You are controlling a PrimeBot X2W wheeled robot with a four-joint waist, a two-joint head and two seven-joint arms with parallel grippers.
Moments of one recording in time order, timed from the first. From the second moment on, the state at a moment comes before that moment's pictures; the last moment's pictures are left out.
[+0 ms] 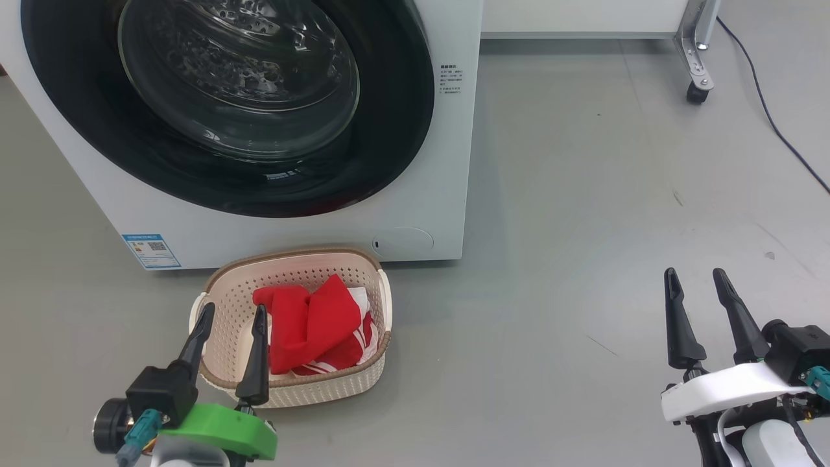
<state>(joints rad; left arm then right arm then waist) -0.05 0.04 -0.17 0.21 -0.34 -0.09 -0.25 0.01 -0.25 0.23 0.09 0.55 0.00 -0.25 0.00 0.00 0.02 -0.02</state>
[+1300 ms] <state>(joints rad) -0.01 0.03 -0.18 0.24 -0.51 -0.09 -0.22 0.06 -0.17 0.19 0.15 0.68 0.03 -0.22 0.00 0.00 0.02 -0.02</state>
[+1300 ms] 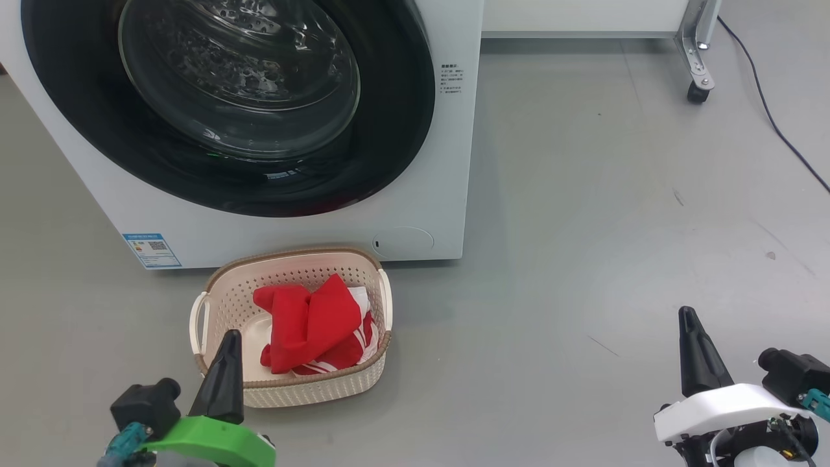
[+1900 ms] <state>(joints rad) -0.01 0.03 -0.13 0.24 -0.73 -0.10 -0.15 0.05 -0.15 0.13 0.17 0.87 0.04 -0.16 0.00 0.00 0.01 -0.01</state>
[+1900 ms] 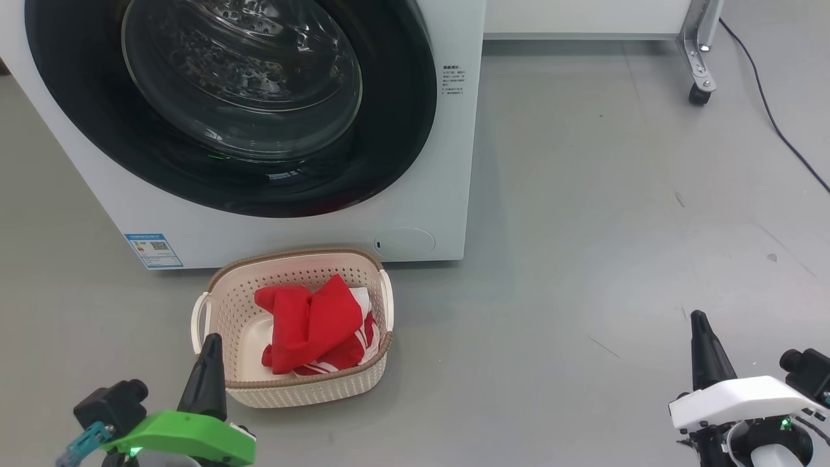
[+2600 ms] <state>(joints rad) -0.02 0.04 -0.08 0.25 -0.99 -0.10 -0.08 0.02 -0.13 0.06 0.20 1.09 0.06 -0.08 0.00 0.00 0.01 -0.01</state>
